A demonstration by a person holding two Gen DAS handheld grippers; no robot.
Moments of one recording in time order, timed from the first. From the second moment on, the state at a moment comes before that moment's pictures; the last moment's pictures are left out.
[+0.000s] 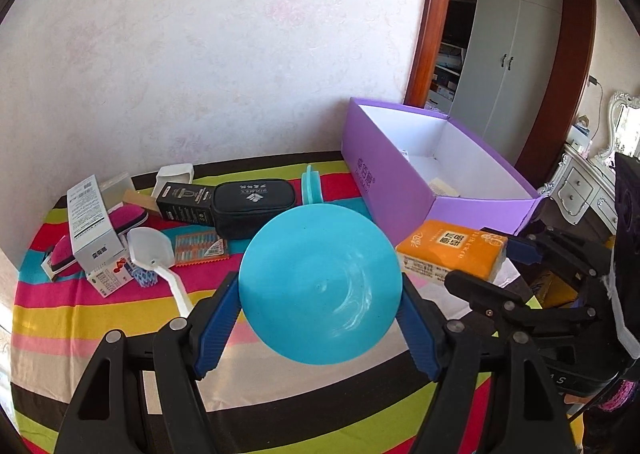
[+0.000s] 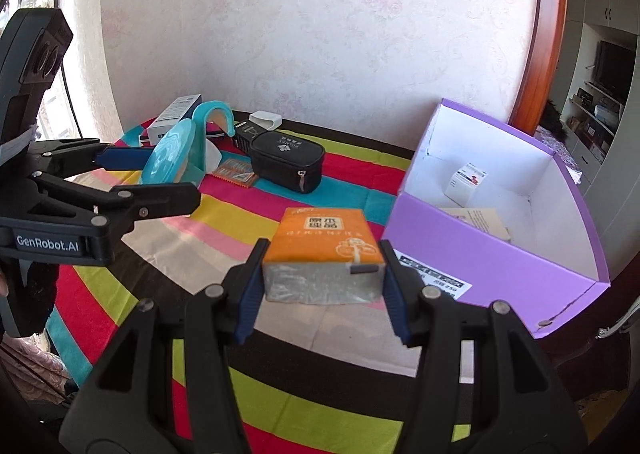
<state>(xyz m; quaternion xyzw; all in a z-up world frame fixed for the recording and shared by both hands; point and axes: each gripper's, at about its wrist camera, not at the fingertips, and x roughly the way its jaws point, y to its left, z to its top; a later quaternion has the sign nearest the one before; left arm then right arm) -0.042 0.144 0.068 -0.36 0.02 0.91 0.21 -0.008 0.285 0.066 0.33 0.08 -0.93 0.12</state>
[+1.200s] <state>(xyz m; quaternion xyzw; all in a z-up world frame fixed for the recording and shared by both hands) -0.101 0.309 0.109 -0.35 0.08 0.89 0.30 -0.048 0.441 0.107 0.29 0.04 -0.96 0.01</state>
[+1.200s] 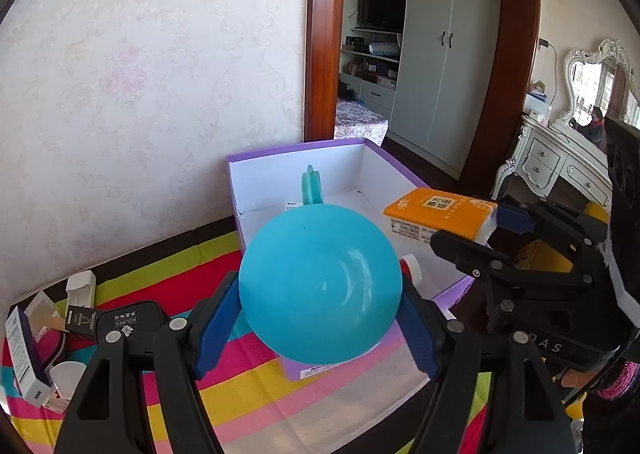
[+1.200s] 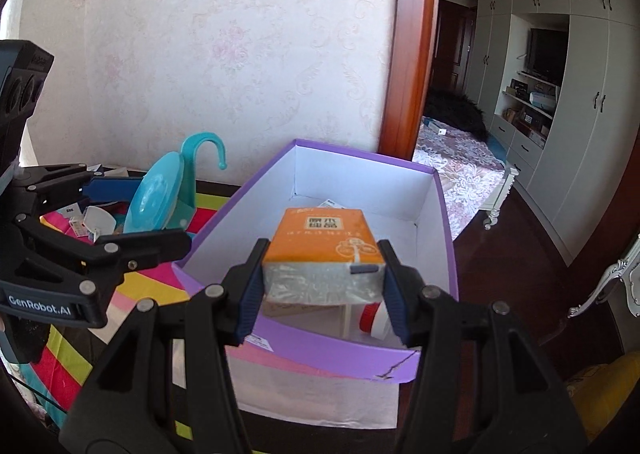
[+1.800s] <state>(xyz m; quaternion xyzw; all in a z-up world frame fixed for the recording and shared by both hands) -0.169 0.346 0.082 -0.39 0.11 0.88 0.27 -0.116 0.475 0.094 0.32 0.03 -0.95 -0.02</state>
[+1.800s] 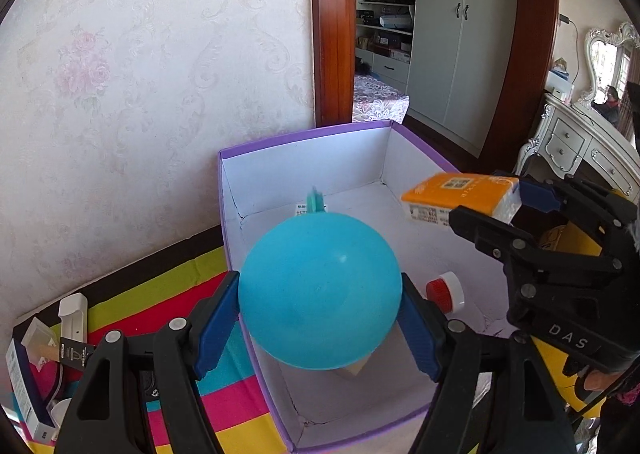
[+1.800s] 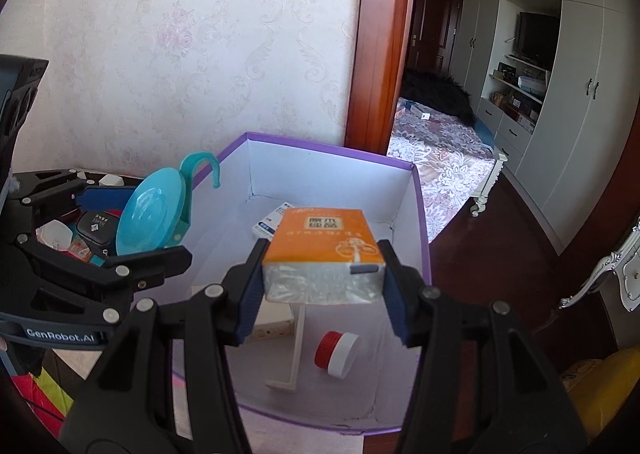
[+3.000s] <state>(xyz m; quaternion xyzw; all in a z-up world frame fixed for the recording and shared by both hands) -0.112 0.116 0.062 -0.40 0.00 0.90 0.17 -0.074 0.333 0.105 0.29 0.01 -0.95 0.09</state>
